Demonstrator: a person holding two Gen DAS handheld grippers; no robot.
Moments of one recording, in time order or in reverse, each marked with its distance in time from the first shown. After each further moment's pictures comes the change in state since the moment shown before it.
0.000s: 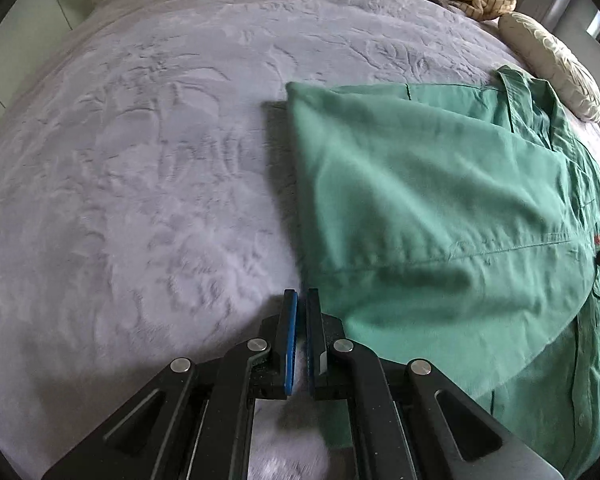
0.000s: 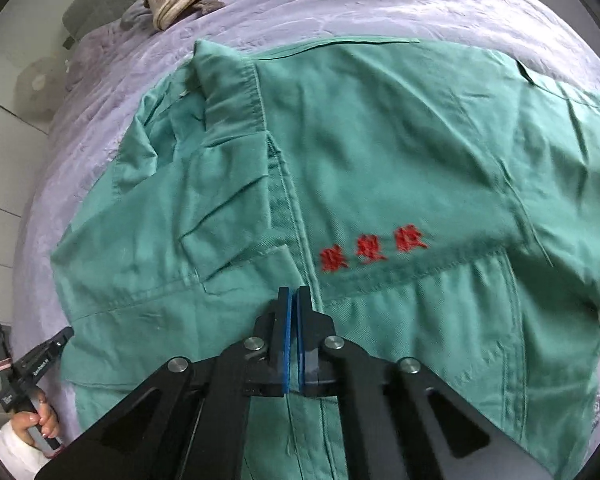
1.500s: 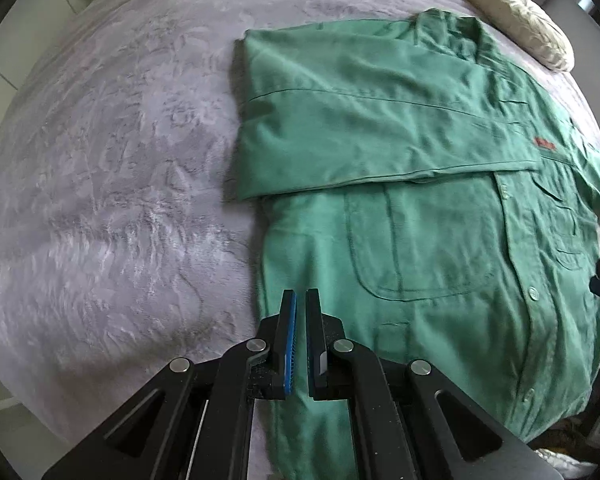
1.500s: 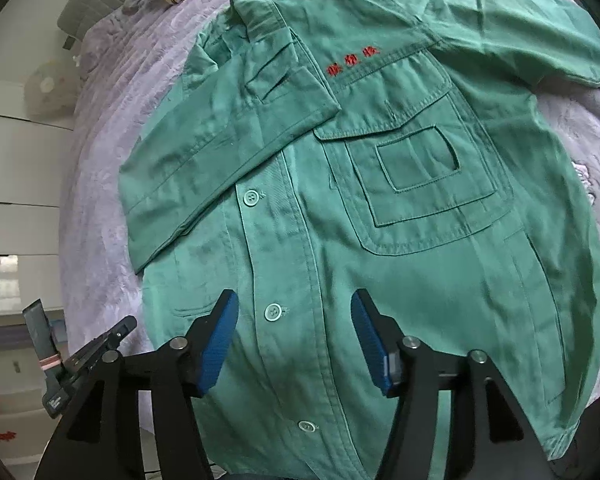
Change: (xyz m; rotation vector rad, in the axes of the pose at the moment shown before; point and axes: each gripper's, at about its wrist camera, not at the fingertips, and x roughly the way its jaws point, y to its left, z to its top) left arm -0.108 -0.051 -0.146 0.002 0.131 0.007; right arm -0.097 0.007 -0.127 0.092 0.164 0.118
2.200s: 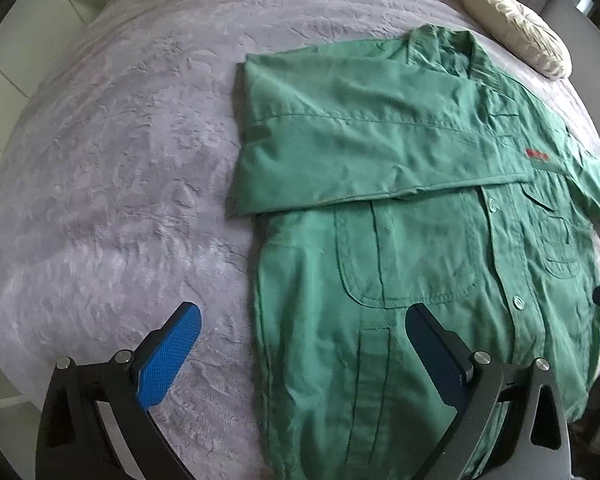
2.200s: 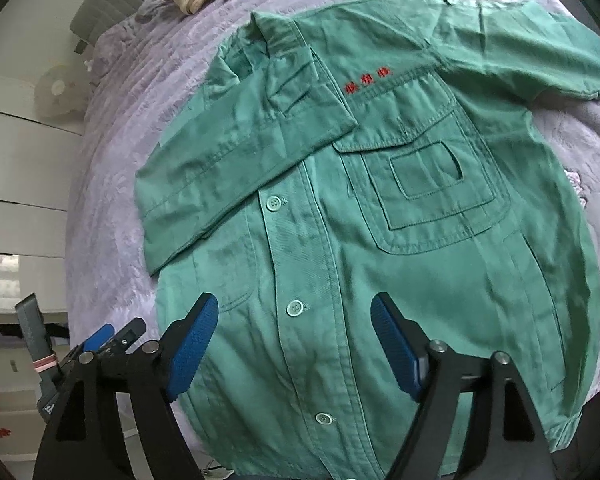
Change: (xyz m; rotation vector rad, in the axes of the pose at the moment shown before) left arm 0.044 -0.014 0.004 -0.004 -0.033 0.020; right arm -0.019 0.017 -0.009 -0.026 -0.064 0.013
